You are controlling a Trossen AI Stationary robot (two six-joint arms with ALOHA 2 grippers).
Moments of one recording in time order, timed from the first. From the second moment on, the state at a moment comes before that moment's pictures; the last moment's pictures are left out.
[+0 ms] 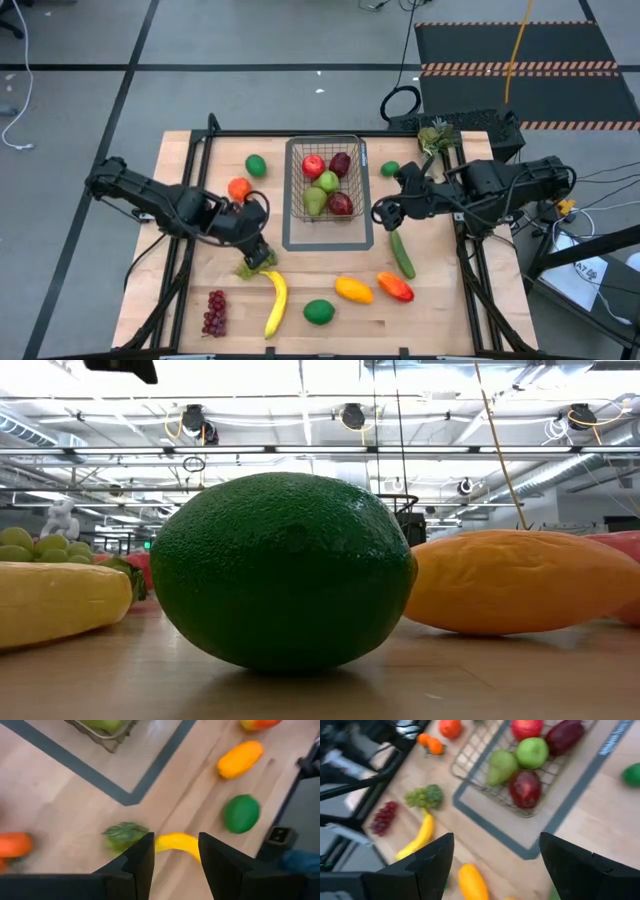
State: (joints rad) left arm -0.37 1.33 1.35 -1.10 -0.16 -1.01; right arm 0.27 1.36 1.63 -1.26 0.36 1.18
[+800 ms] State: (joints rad) left arm -0.31 1.33 1.15 -0.92 -0.09 -1.07; right arm 0.02 1.35 1.63 -1.36 0.23 0.58
